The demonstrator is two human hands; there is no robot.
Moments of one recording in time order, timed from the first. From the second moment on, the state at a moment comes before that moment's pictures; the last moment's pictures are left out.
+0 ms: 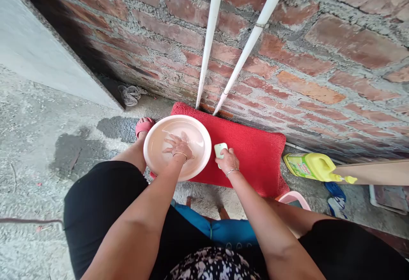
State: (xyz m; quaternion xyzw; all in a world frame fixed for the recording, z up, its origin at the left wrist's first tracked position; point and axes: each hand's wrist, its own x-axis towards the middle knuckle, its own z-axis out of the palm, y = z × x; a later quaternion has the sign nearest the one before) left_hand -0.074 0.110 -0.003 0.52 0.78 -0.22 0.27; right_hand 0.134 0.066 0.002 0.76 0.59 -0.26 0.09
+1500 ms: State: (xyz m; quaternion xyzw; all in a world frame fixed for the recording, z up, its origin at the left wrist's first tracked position) left_hand -0.074 0.112 -0.004 0.52 0.78 -0.21 0.28; right_hand 0.094 0.057 0.001 0.77 0.56 -0.30 0.05
